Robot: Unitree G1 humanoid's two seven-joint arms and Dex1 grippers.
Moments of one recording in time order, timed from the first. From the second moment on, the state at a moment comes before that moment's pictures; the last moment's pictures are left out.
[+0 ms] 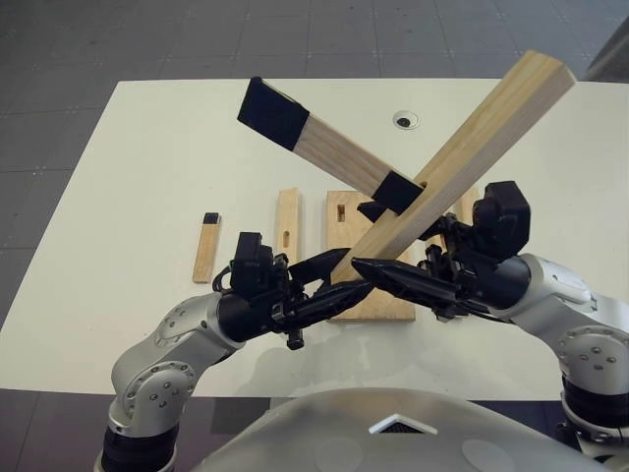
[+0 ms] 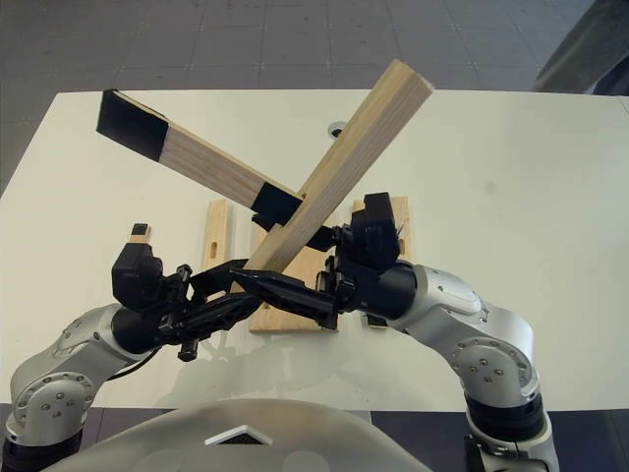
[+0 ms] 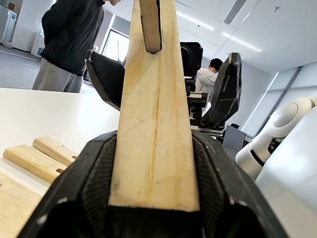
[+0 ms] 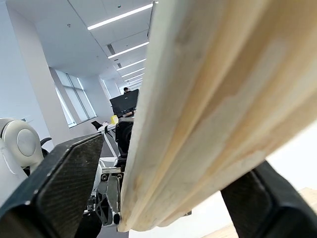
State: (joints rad) left arm 0.31 0.45 -0.01 -0.77 -1.07 0.61 -0.76; right arm 0.00 -0.51 0.08 -0.76 1.24 0.66 0.54
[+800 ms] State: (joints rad) left arm 0.31 0.42 -0.21 -0.72 -1.01 0.50 -0.76; right arm 0.00 -0.44 0.13 -0.74 1.39 0.66 0.44
